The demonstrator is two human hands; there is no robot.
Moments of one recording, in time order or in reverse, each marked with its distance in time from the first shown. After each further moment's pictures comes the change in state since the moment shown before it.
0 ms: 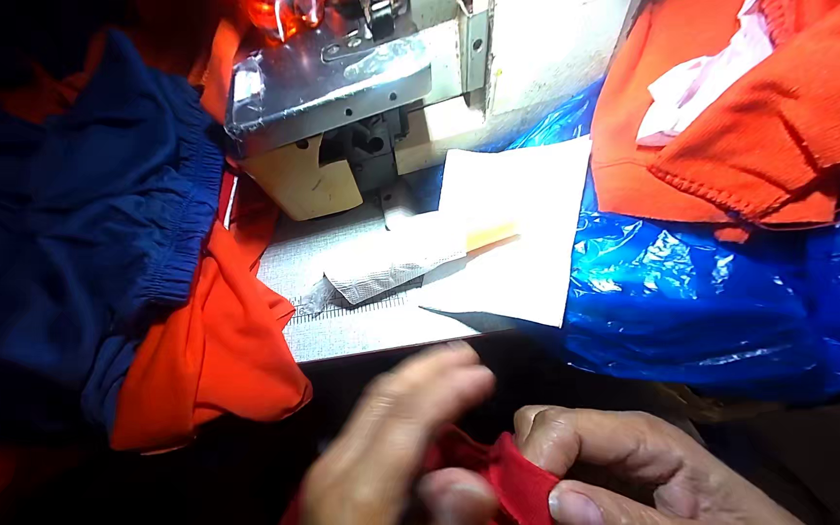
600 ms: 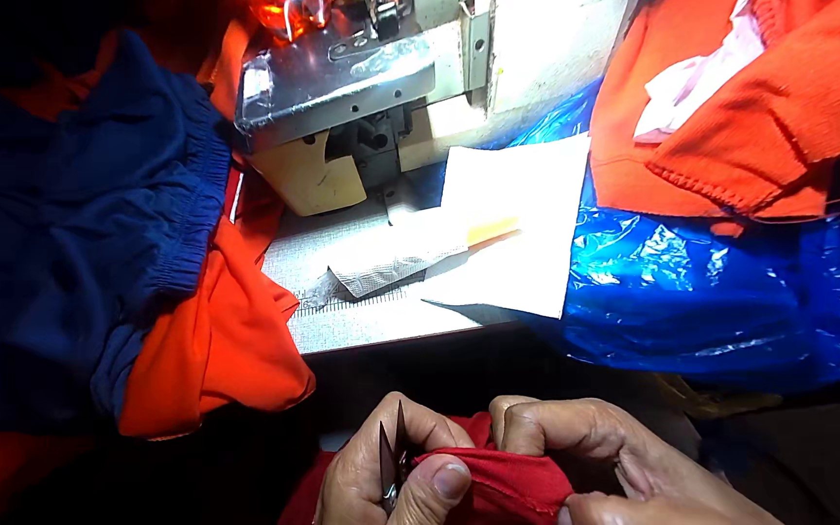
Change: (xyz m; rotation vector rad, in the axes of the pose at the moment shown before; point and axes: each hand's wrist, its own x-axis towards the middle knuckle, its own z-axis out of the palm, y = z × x) left_hand -0.015 -0.021 0.011 -0.310 0.027 -0.145; right_hand 0.007 0.016 -0.005 -0.008 -0.095 0.010
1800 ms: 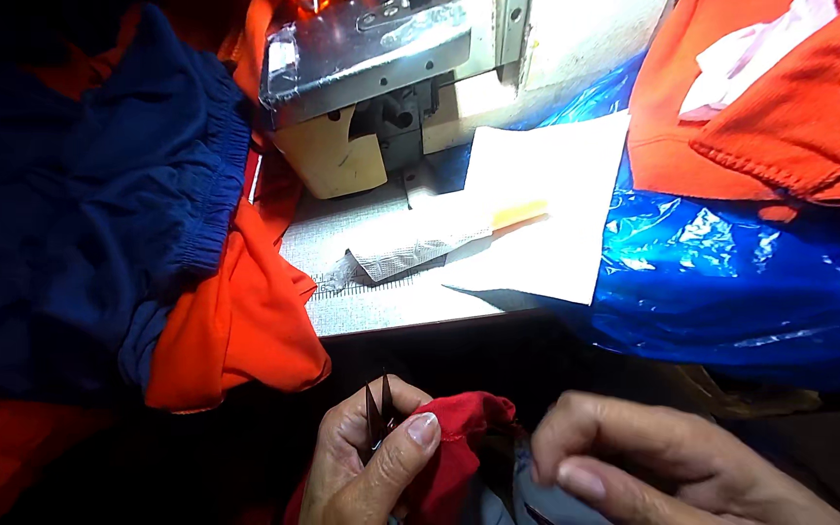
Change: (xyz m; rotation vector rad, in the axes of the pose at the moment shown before) left_hand -0.003 -0.018 -0.020 -0.224 0.093 -0.080; right_hand -0.012 -0.012 -0.001 -0.399 0.031 -0.064
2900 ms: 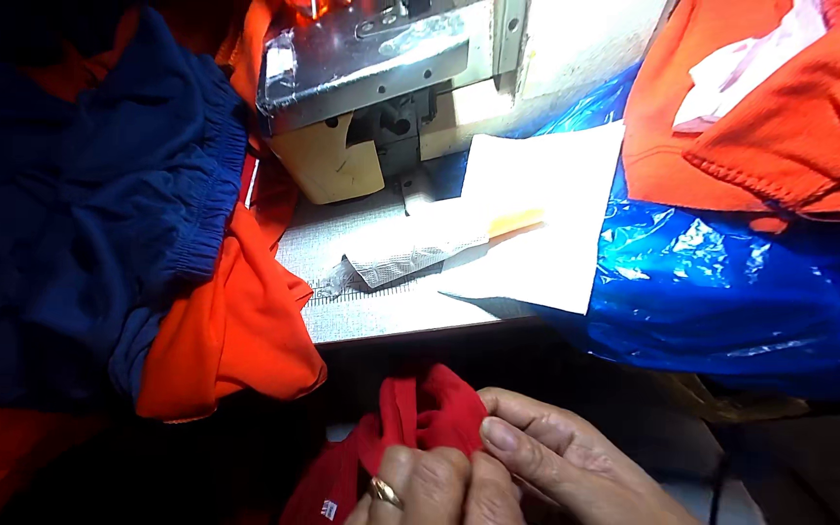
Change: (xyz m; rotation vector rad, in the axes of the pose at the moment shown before) left_hand -0.021 0.006 0.043 1.407 0.120 0.551; right_hand 0.019 -0.001 0.042 0.466 0.240 0.386
